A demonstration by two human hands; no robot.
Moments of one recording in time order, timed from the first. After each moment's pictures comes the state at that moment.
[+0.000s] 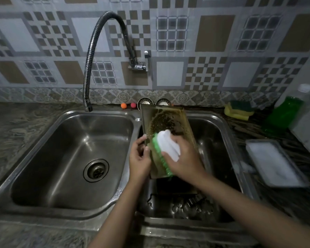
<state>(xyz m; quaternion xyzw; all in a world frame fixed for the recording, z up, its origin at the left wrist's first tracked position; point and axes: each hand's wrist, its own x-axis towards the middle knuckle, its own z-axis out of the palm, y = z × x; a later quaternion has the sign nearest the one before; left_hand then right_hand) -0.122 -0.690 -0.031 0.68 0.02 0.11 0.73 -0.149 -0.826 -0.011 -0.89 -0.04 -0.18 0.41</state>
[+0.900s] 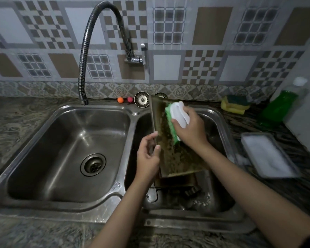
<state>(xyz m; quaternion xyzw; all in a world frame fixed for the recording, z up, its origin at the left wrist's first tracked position) -0.144 -0.709 -0.033 0.65 -0.05 0.04 0.75 -0.094 -0.865 0.006 -0.87 0.06 -0.23 0.42</state>
